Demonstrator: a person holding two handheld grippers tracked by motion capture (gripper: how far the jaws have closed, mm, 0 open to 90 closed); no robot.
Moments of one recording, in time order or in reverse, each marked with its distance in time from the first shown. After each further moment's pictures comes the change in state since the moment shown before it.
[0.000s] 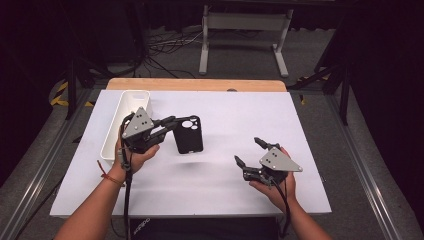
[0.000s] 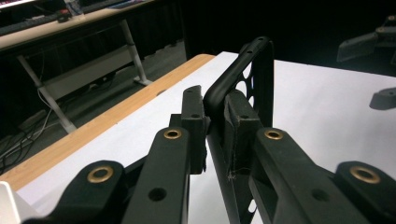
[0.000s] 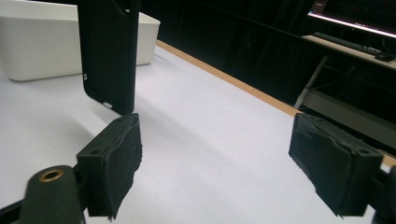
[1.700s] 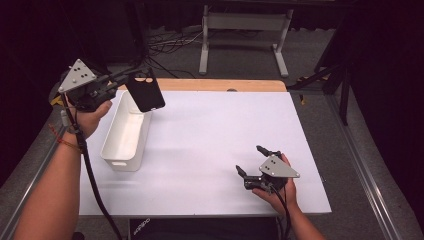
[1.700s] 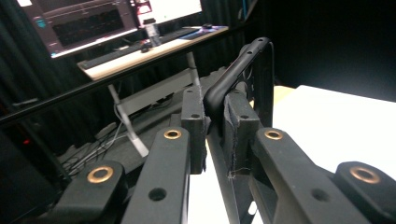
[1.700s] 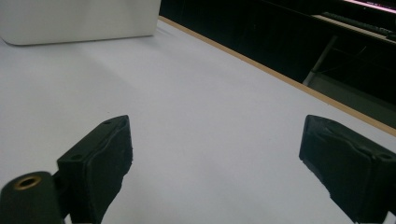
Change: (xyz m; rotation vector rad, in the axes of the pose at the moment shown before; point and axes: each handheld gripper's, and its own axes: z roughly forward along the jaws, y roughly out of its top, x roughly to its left) left arm 0.116 0.045 -0.069 -0.073 0.219 0.006; right arm 0.004 -0.028 0.001 0.057 0.010 -0.002
